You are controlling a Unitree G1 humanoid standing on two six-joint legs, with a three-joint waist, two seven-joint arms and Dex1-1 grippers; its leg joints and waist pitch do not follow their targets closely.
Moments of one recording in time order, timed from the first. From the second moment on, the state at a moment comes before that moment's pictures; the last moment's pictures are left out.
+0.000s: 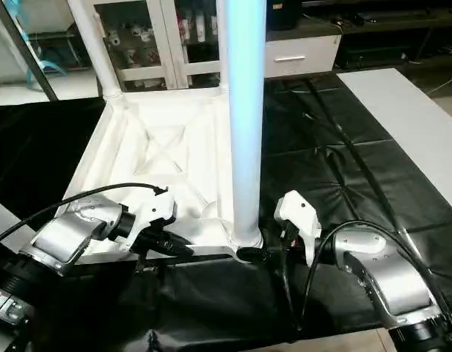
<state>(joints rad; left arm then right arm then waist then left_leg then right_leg) -0.52 0.44 -0.42 0.33 -0.04 0.32 -1.30 -0.16 -0.64 0.17 -0.07 0.33 0.42 1.03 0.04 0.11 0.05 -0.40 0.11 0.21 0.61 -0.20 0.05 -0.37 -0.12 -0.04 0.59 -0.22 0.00</state>
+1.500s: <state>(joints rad) -0.70 0.11 -0.31 0.71 0.09 0.23 -0.72 -0.38 -0.11 -0.01 0.41 0.20 0.15 0.32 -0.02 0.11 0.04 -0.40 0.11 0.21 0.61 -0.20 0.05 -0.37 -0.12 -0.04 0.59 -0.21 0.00</state>
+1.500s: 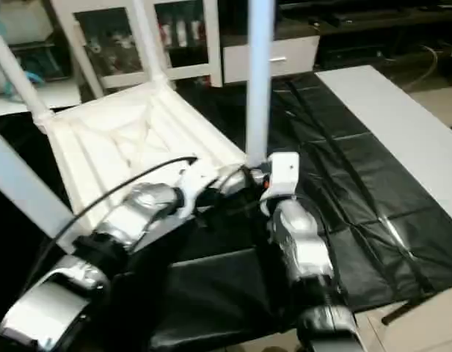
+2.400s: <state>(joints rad) -0.52 0.40 -0.40 0.35 -0.05 0.34 -1.28 -0.16 -0.62 0.18 -0.05 0.30 0.38 1.01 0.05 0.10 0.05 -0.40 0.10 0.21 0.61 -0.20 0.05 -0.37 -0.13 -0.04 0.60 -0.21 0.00</state>
